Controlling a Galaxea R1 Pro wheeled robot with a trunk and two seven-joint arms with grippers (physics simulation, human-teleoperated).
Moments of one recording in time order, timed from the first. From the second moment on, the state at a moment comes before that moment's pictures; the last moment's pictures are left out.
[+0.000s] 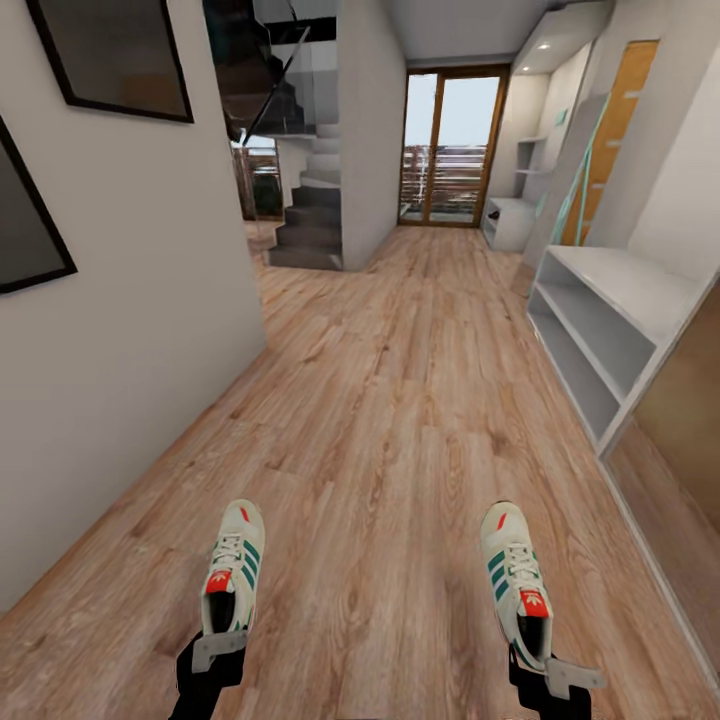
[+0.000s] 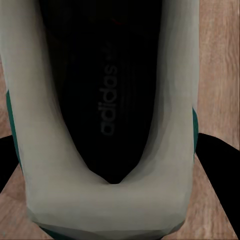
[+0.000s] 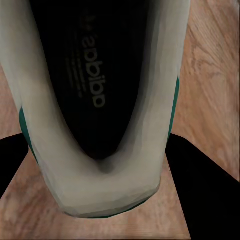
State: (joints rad) left arm -0.31 -0.02 0.20 -0.38 -0.07 -0.53 -0.05; right arm -0.32 -0.07 -0.05 -0.26 -0.04 -0.62 -0.18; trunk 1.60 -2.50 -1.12
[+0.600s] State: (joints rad) left arm -0.29 0.03 0.21 -0.38 -0.07 -0.52 -0.04; right arm -0.32 -0.07 -0.05 -0.26 -0.04 -0.62 -0.18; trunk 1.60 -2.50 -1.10
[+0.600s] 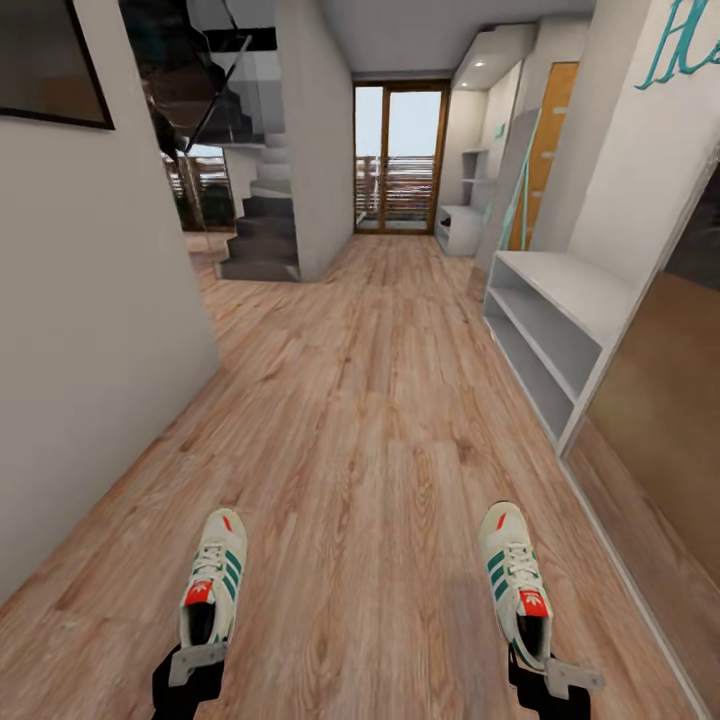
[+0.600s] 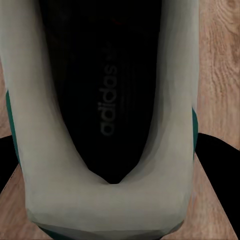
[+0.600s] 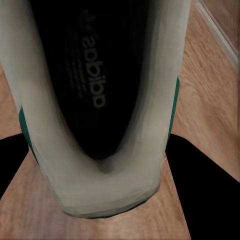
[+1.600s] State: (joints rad) left arm -0.26 0.03 0.21 -0.36 -0.07 -0.53 -0.05; right arm -0.32 -0.06 -0.05 -0.26 -0.04 -0.62 -0.18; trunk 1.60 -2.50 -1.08
